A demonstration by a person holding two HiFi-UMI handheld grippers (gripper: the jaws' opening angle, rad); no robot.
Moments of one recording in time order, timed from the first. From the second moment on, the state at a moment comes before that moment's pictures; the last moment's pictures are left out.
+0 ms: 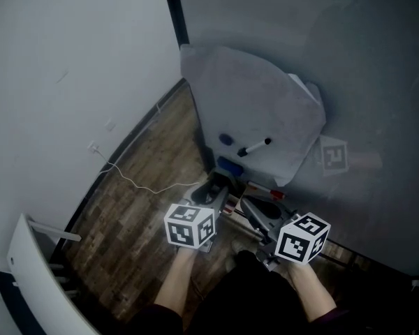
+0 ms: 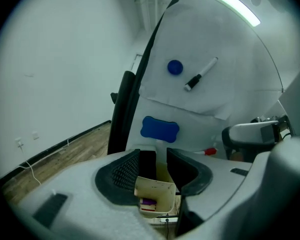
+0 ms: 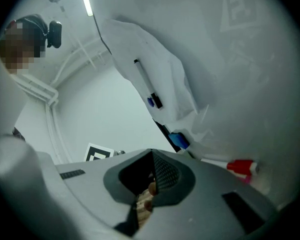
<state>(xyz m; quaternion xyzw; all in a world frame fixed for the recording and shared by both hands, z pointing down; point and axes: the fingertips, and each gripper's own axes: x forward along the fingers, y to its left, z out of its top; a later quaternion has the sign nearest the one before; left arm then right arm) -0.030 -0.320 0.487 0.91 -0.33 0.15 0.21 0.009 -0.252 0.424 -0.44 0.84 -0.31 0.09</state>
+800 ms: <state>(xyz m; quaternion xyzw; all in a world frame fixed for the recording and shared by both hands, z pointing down) -0.014 -0.352 0.524 0.89 -0.33 0.19 0.25 0.026 -0.266 0.433 -0.45 0.83 -0.31 0.07</state>
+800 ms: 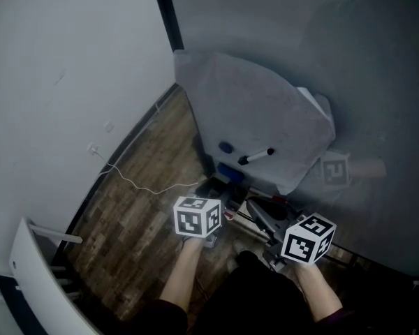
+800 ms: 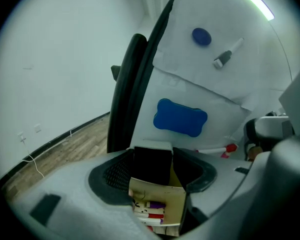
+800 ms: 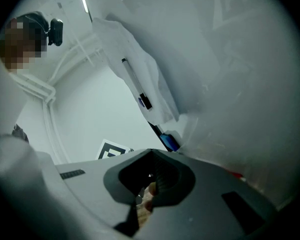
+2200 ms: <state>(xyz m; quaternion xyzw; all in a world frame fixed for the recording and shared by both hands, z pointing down) -0.040 -0.336 0.450 0.90 -0.37 0.13 0.19 0.013 -0.269 0.413 -0.44 0.84 -0.29 0.09</state>
